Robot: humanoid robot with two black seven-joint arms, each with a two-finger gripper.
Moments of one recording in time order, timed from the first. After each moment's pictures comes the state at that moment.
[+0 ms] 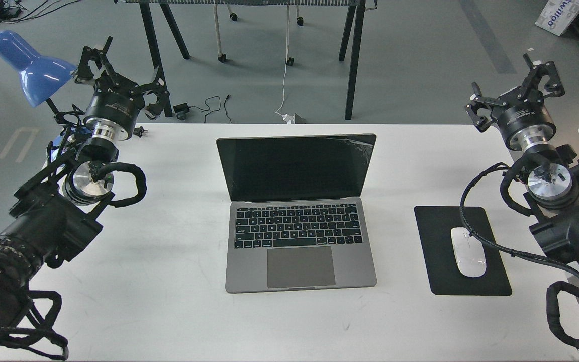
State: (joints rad) left arm -0.82 0.21 -0.80 -0.48 -0.15 -0.49 -0.42; right arm 0.75 -0.25 1.19 0.48 -0.08 0.37 0.17
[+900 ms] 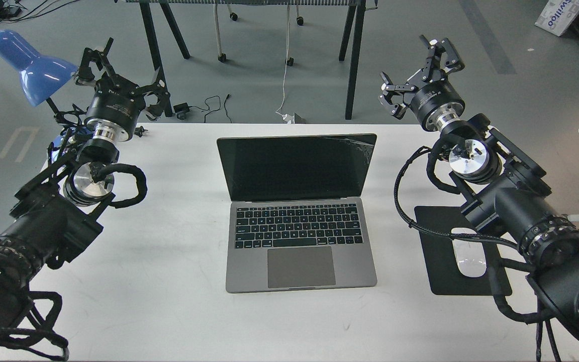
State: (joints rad) left arm -0.82 0.21 -0.80 -0.48 -0.15 -0.49 -0.42; right arm 0.94 -0.02 0.91 0.38 -0.09 0.38 0.17
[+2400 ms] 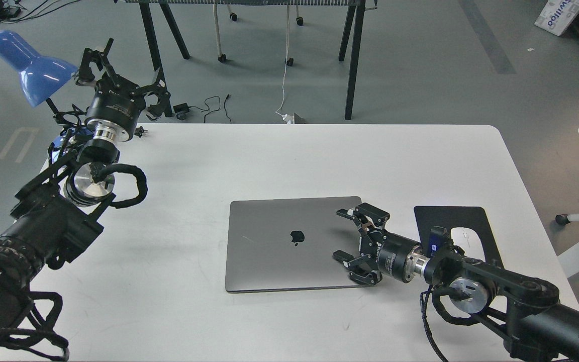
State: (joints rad) left arm -0.82 0.21 -0.80 -0.48 -0.15 -0.49 -0.42; right arm 0.52 -0.31 0.35 0.97 -0.27 0.36 0.15
